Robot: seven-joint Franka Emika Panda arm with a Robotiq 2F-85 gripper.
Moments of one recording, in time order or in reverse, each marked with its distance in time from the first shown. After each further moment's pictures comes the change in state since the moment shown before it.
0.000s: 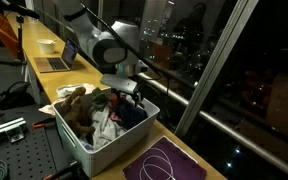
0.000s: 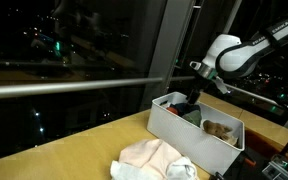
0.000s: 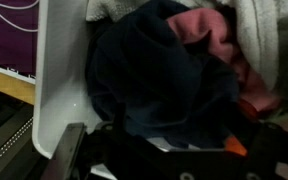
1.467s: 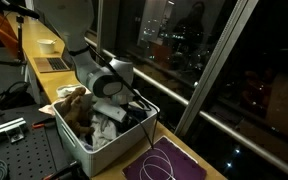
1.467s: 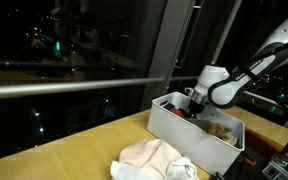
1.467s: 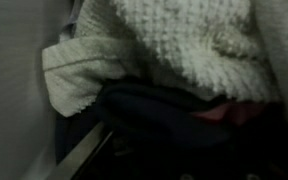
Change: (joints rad) arm -0.022 0.231 -0.007 0.019 -0.125 0.090 0.186
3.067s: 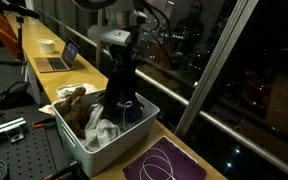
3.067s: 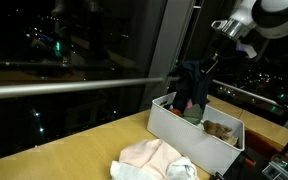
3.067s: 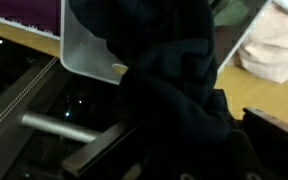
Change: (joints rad) arm -0.065 -0.631 0.154 -0.084 0.274 -0.298 -0.202
